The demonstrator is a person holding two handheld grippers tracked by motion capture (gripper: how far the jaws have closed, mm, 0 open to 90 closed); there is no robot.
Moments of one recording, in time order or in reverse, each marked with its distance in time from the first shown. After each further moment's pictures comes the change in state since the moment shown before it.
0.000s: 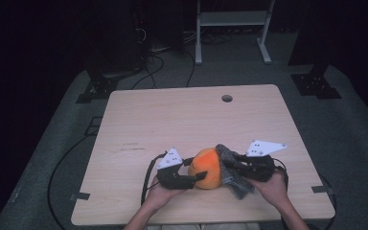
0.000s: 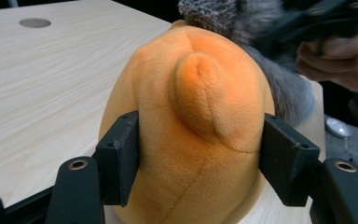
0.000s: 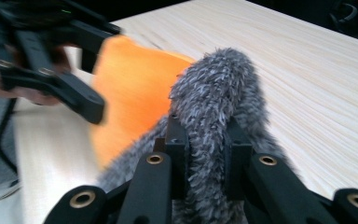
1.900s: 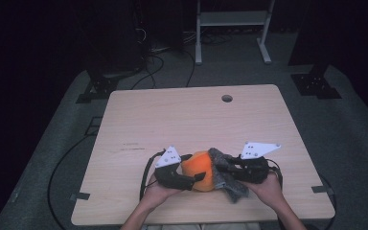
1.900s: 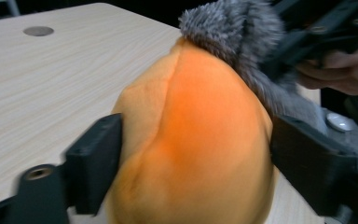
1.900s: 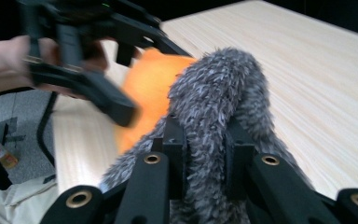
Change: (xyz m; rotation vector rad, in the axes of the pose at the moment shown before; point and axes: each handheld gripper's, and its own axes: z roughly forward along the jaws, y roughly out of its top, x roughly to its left) left arm 0.008 0.008 -0.013 0.003 -0.027 0.004; right arm 0.003 0.003 0.009 -0.004 0.081 0.009
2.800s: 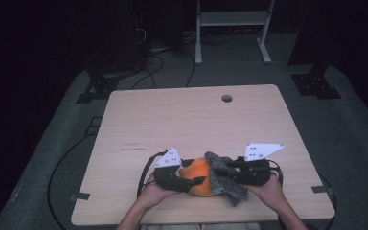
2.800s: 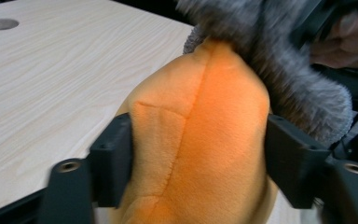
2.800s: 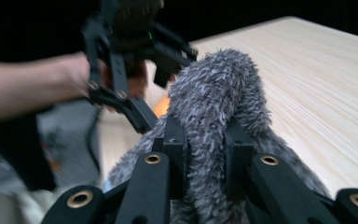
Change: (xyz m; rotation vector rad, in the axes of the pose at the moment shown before) left arm -0.006 0.005 -0.001 0.082 -0.058 0.063; right arm 0.012 0.008 -0.006 -0.042 0.127 -0.018
